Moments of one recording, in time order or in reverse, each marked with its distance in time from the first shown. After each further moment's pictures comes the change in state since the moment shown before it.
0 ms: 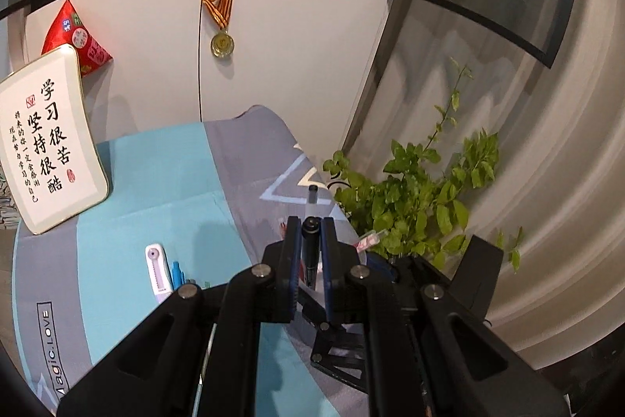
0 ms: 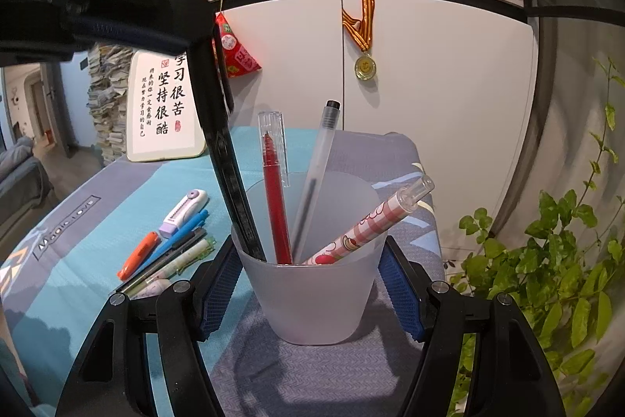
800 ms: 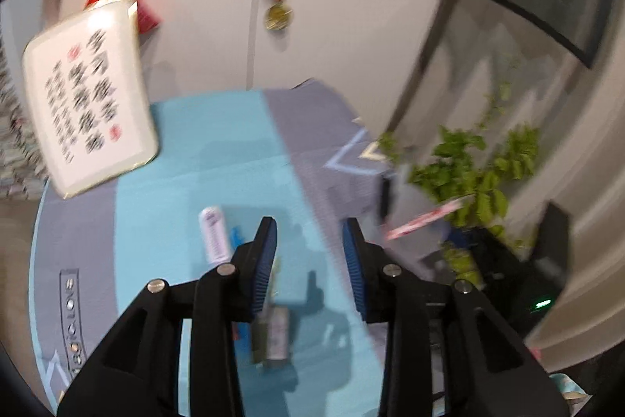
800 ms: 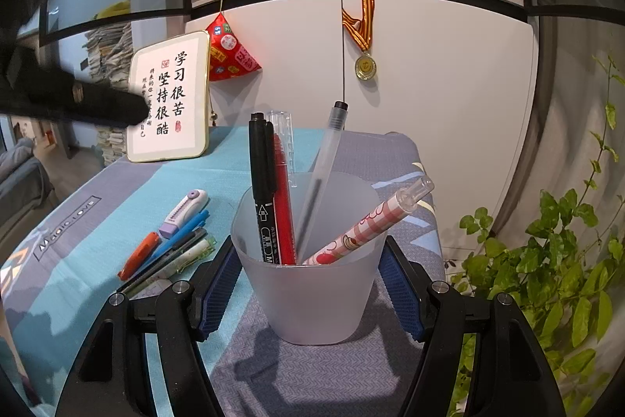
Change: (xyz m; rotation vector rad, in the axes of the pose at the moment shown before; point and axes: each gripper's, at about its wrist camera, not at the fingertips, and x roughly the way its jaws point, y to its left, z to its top) left arm 0.002 0.063 -0.029 -0.085 0.073 0.134; right arm 0.001 0.001 -0.001 0.001 0.001 0.002
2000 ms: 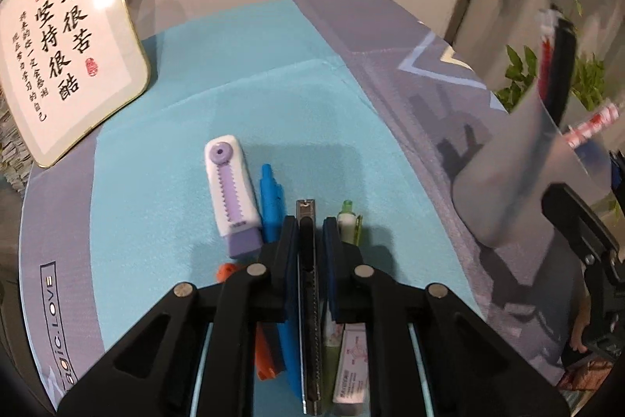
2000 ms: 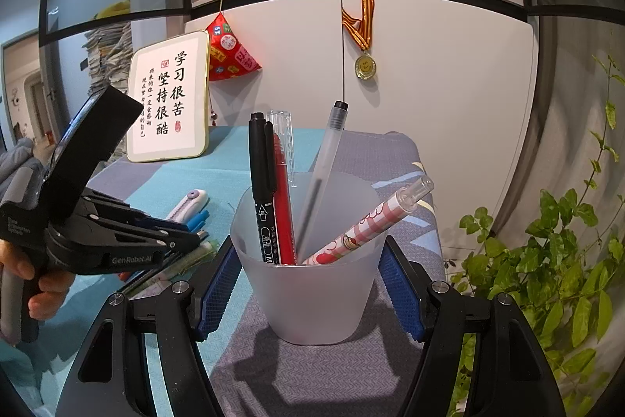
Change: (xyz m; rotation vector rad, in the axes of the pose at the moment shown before) left arm 0.108 0.021 -0.038 0.097 0.198 0.133; right arm 0.000 0.000 0.000 0.002 0.000 0.001
